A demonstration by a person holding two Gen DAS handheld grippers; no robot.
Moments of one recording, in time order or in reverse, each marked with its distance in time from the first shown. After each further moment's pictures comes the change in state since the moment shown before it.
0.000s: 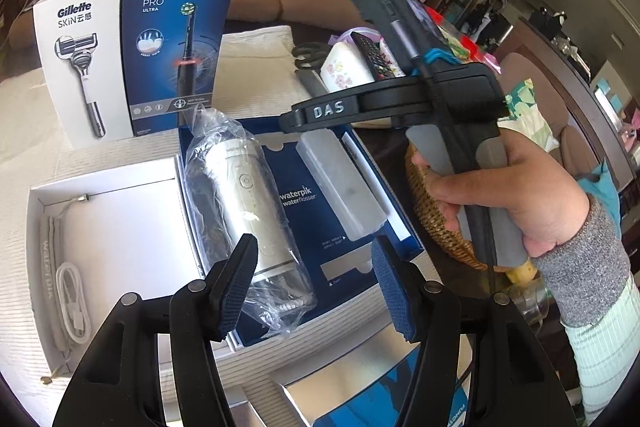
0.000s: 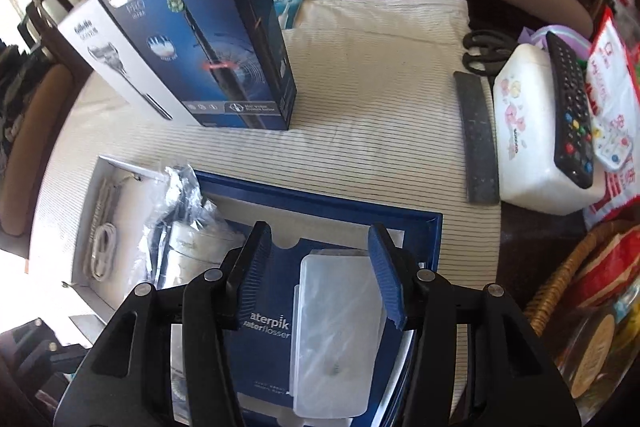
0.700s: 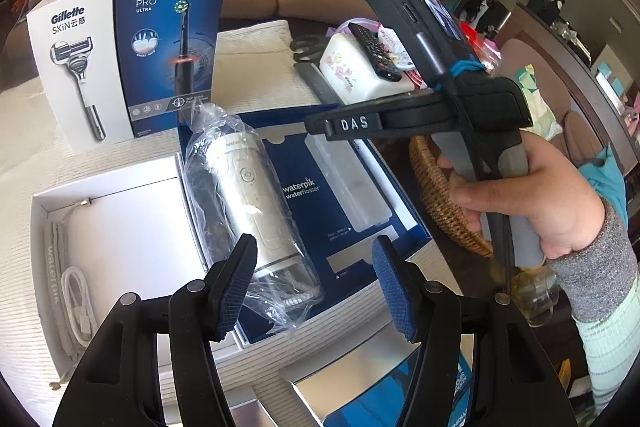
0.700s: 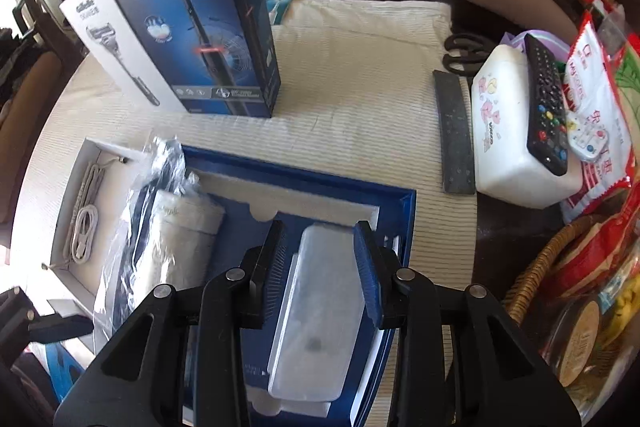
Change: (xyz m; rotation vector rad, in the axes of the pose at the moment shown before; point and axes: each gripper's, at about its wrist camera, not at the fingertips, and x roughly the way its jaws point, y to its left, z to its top) left arm 0.001 -0.002 -0.002 0.033 0.018 0.015; right arm -0.014 -0.005 -0.026 -0.018 -0.012 -0.053
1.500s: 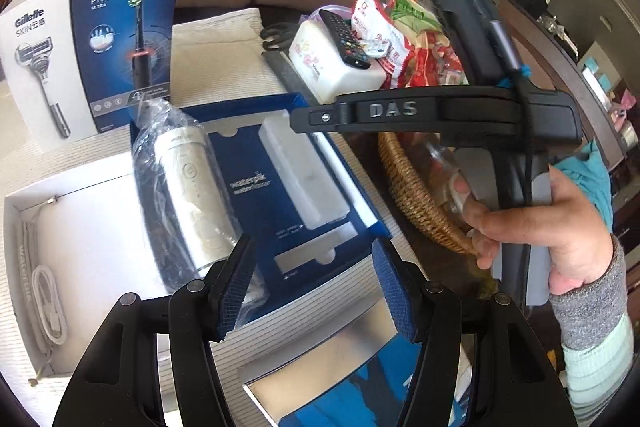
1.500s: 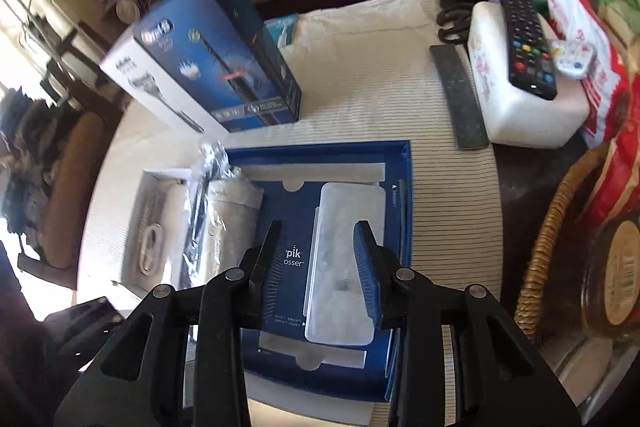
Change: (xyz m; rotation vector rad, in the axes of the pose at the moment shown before) left arm 0.014 -0.034 0.014 -0.019 0.040 -0.105; right arm -0.047 -0.050 -0.042 0.239 -0.116 0.266
